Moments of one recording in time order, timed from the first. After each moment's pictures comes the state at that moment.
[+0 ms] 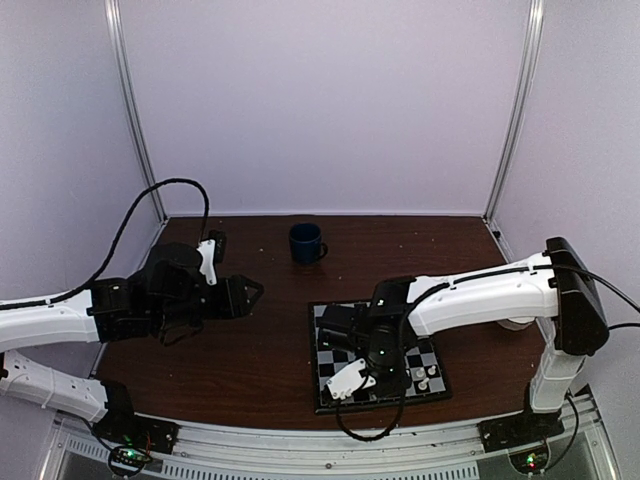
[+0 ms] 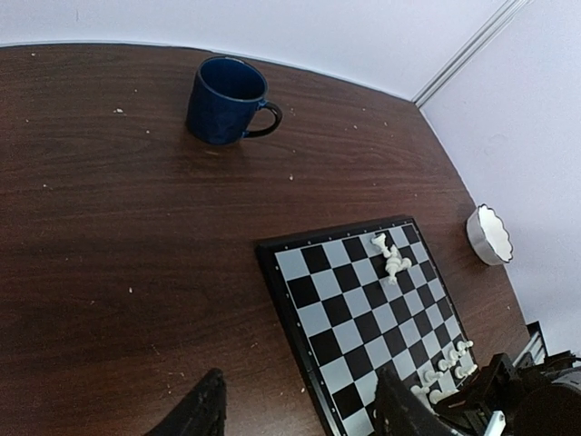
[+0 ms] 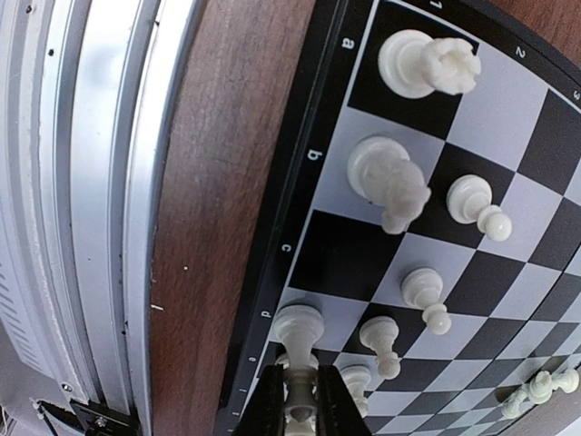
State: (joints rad) left arm -0.99 1.04 0.75 -0.21 -0.30 -0.73; right arm 1.23 1.84 1.34 -1.10 0.05 -0.66
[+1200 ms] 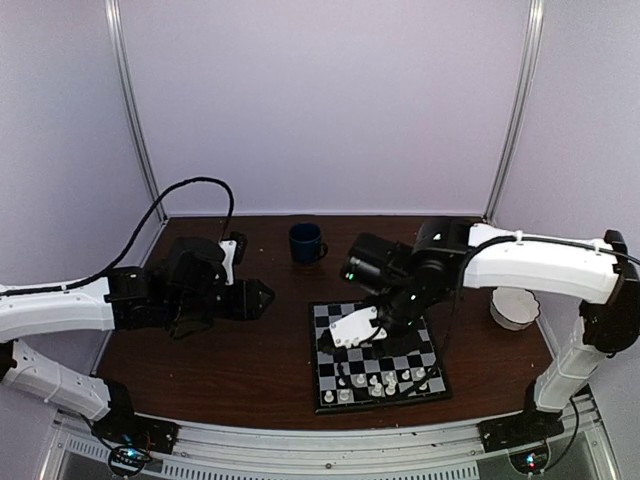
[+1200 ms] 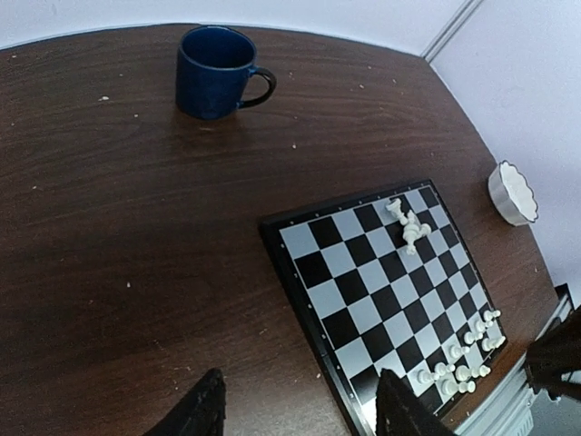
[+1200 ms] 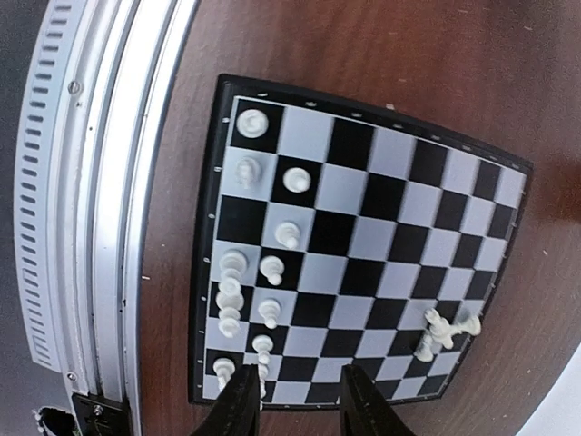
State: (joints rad) left arm -0.99 1.13 0.81 -0.28 -0.27 -0.67; right arm 1.18 1.69 1.50 -1.19 0.04 -0.68
